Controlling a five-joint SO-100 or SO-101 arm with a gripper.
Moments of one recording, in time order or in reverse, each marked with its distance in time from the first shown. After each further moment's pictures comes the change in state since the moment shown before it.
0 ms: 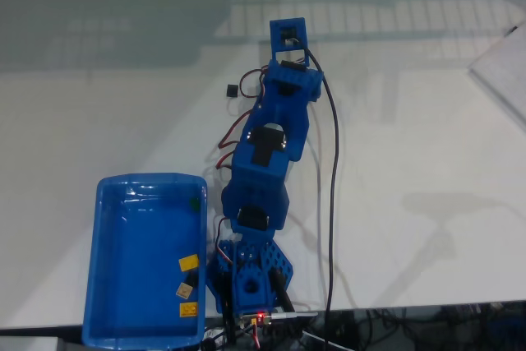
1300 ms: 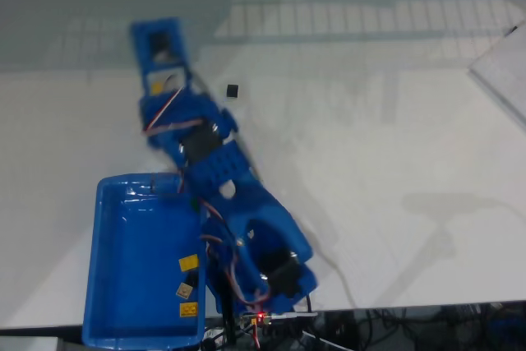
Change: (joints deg) arm -55.7 67.9 13.1 32.3 39.1
